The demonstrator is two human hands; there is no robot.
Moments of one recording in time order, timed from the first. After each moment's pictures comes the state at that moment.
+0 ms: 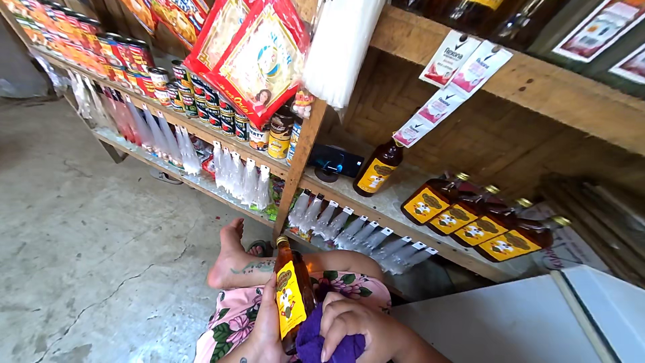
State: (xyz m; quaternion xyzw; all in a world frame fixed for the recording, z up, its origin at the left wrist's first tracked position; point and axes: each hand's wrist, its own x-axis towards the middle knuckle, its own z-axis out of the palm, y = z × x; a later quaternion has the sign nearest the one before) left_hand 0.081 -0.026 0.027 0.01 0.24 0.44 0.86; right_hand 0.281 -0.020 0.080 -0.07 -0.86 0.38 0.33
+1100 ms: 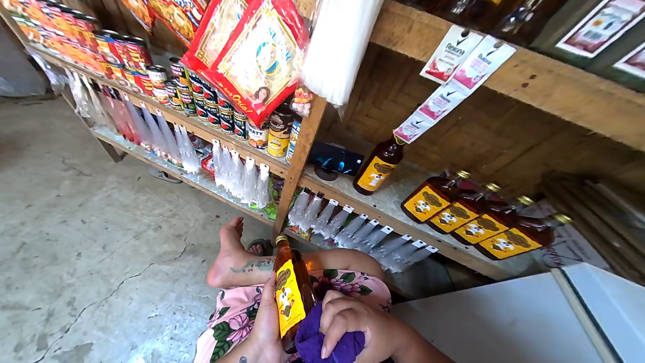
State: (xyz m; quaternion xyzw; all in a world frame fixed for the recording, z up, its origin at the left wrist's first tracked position) left_hand 0.081 -0.026 0.026 0.00 0.23 0.45 0.86; right_hand 0.281 -0.019 0.078 -0.07 -0.85 0.39 0.34
